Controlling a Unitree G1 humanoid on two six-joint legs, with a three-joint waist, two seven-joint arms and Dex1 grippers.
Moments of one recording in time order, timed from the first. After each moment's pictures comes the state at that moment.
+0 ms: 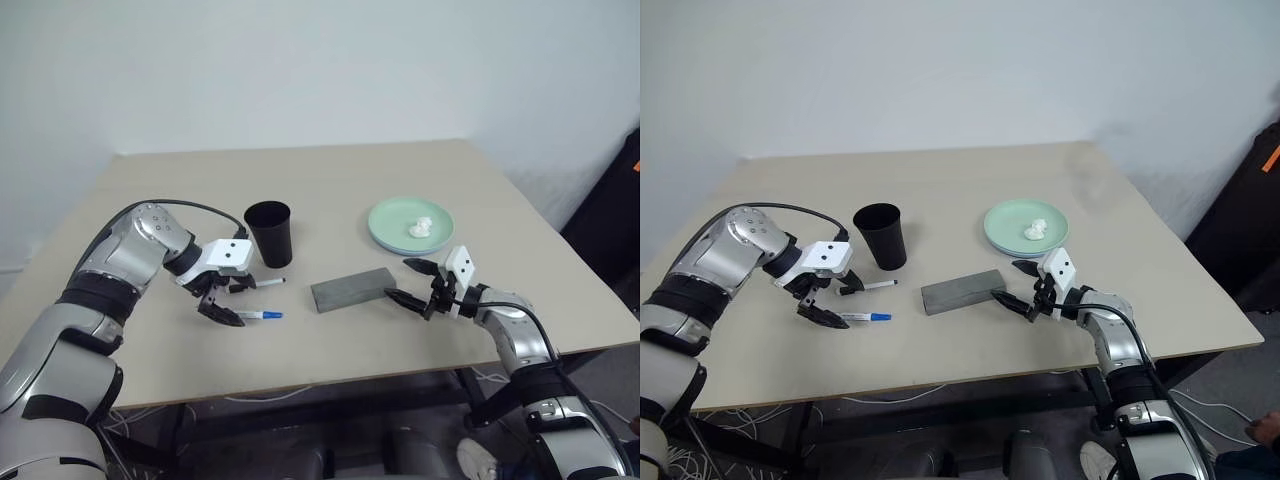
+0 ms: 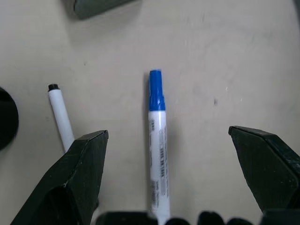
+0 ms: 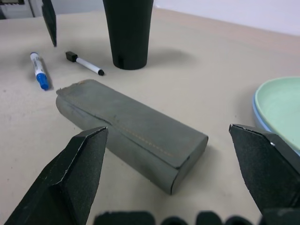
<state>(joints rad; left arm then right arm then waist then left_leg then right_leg) -0.90 0.88 -0.60 0.68 -0.01 -0.04 -1.61 -0.40 -0.36 0.06 0.43 0.23 -0.02 0.98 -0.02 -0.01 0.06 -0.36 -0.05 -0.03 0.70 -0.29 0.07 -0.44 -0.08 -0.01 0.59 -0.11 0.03</state>
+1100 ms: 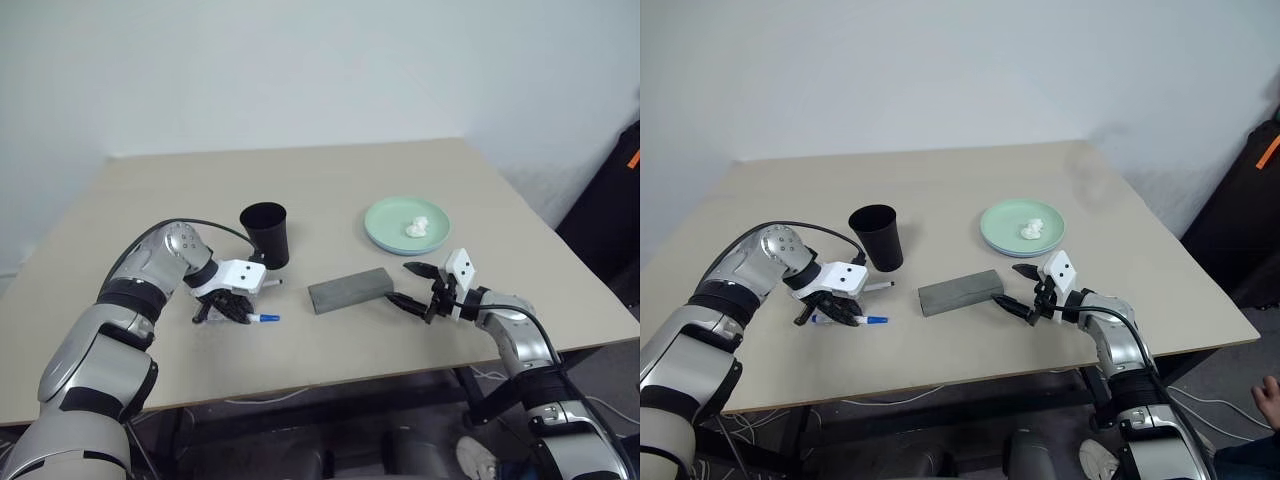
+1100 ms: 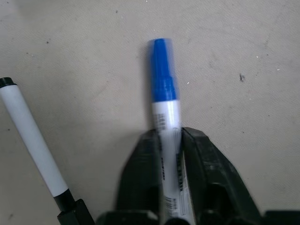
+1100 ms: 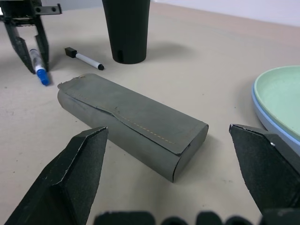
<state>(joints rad) -0.89 0.75 -0.55 0.86 0.21 -0.22 -1.60 -0.38 -0.37 0.06 0.39 0.23 0.02 0.98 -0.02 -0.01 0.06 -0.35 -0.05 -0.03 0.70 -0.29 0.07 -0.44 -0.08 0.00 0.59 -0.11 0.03</state>
